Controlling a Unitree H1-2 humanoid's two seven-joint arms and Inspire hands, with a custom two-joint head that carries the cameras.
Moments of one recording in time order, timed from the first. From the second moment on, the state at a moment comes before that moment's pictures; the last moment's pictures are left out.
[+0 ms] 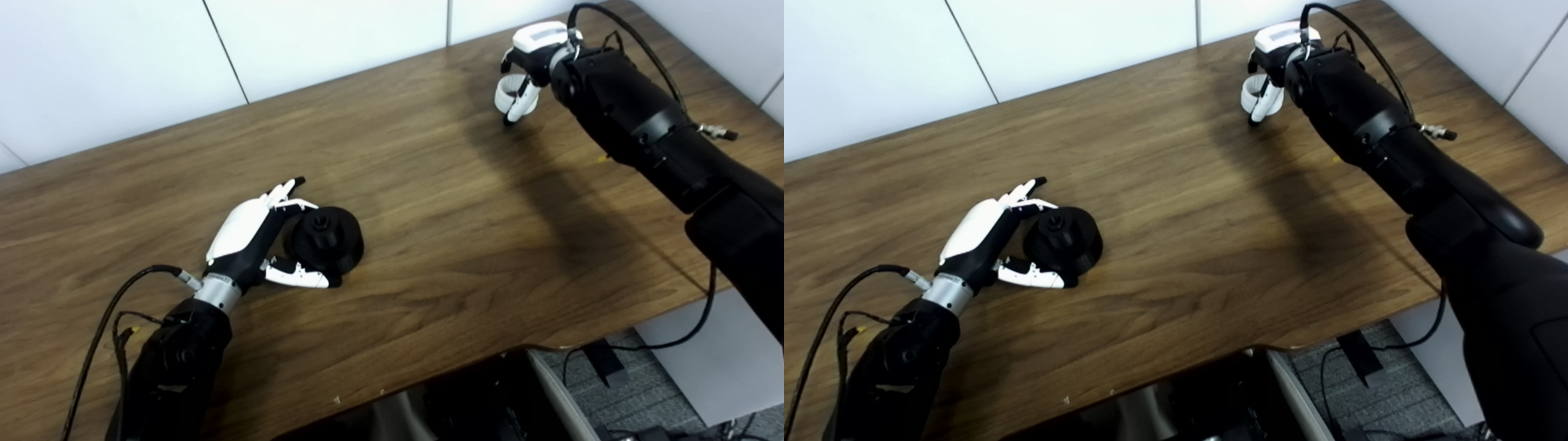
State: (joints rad) left arm -0.31 0.27 -0.41 0.07 0.58 -0.02 -0.23; right arm -0.72 -0.67 0.44 0.42 -0.93 0.34 0.50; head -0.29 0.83
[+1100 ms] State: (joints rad) left arm -0.31 0.27 -0.40 0.07 0.58 -0.02 -0.24; right arm -0.69 -0.68 0.40 0.39 -0.92 0.29 0.44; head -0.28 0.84
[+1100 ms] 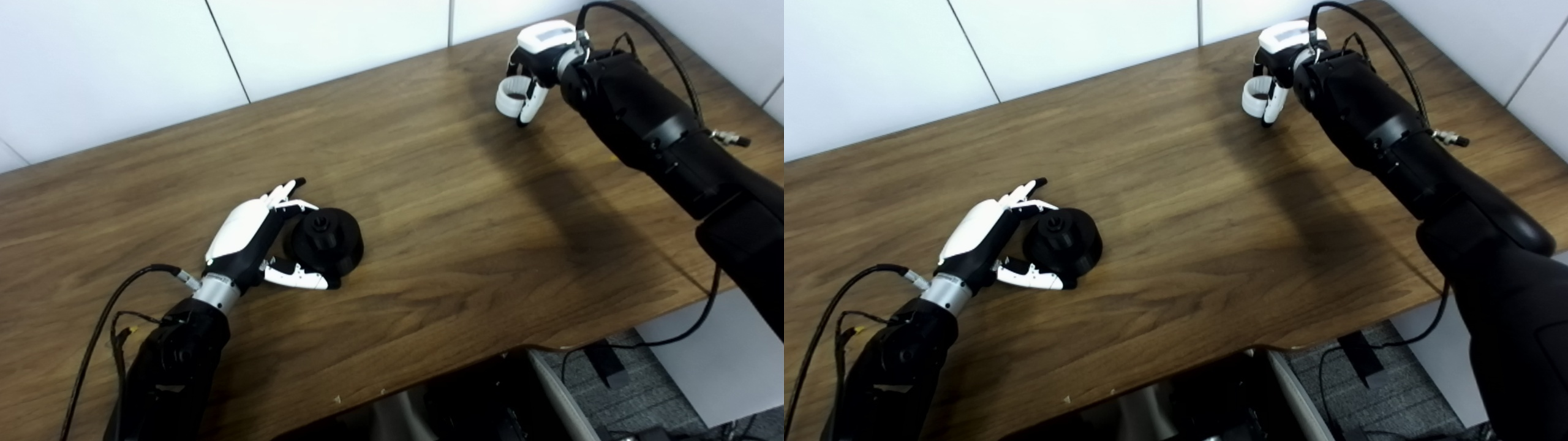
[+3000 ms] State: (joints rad) left arm -0.31 0.27 -0.40 0.06 0.59 -0.02 -0.25; right arm -0.65 -0.70 0.36 0.32 -0.91 0.26 0.33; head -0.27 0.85
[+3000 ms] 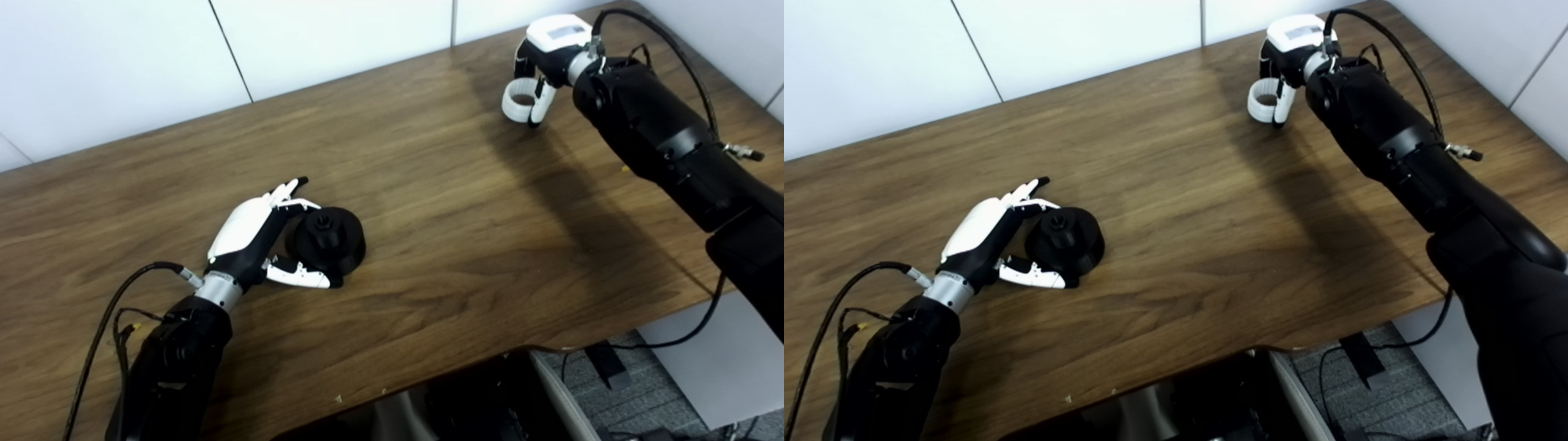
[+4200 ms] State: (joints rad) left arm -0.31 0.26 -0.40 0.06 0.59 -0.01 -0.25; right arm -0.68 -0.77 0.30 0.09 -0.95 0.21 0.44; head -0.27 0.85
